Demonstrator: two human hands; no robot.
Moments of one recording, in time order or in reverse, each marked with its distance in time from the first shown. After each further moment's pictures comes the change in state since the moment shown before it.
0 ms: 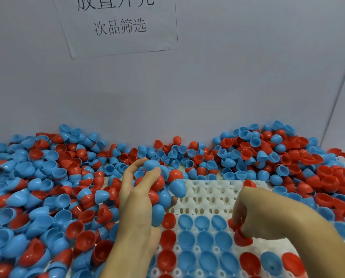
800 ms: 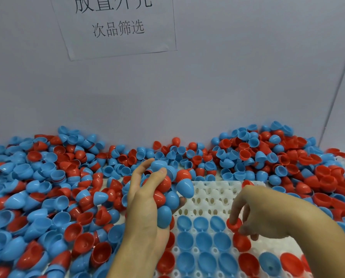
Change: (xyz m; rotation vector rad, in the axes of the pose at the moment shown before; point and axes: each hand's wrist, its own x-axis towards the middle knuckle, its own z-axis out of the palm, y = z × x) left_hand -0.010 -0.001 0.010 -0.102 -0.123 -0.061; right_hand -0.002 0.005 -0.003 0.033 -0.010 -0.010
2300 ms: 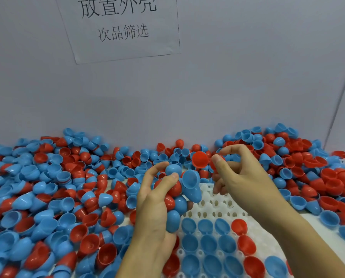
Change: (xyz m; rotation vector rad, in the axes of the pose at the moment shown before) left_hand 0.000 -0.003 0.005 0.018 -0.043 -0.016; right_hand 0.015 -0.038 0.011 0.909 0.644 -0.393
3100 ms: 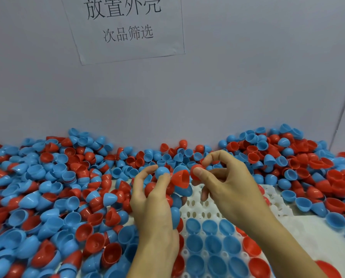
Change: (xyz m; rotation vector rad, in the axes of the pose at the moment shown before) left_hand 0.005 -0.006 0.000 0.096 0.380 0.151; right_hand -0.010 -0.008 0.026 0.056 -0.065 -0.054
